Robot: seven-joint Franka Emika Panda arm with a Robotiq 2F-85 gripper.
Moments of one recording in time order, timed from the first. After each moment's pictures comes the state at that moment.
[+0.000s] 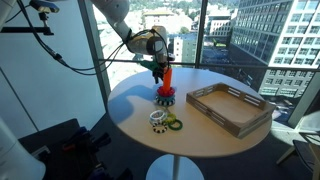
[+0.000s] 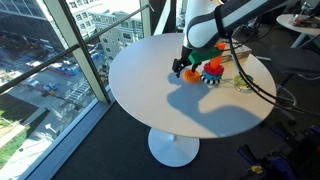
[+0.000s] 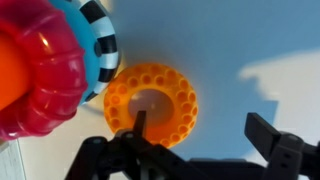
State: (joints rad) arm 0.20 0.69 0.02 -1.67 -0.04 2.39 0.32
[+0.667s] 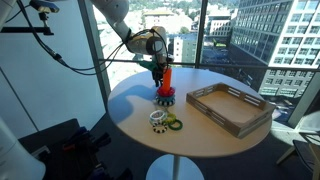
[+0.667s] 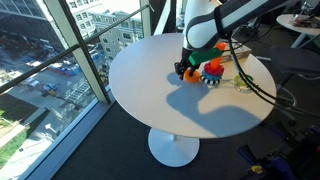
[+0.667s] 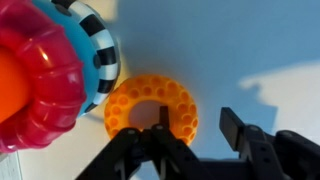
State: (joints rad) arm 0.20 0.69 0.02 -1.67 -0.04 2.35 0.32
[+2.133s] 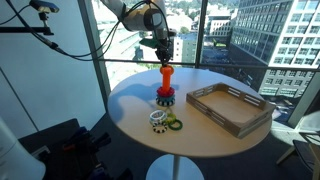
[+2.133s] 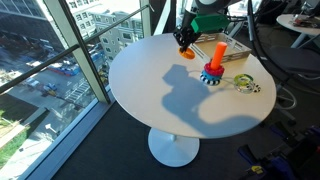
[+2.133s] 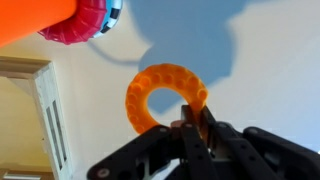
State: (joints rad) arm 0.20 0.50 0.02 -1.66 -0.04 2.35 0.32
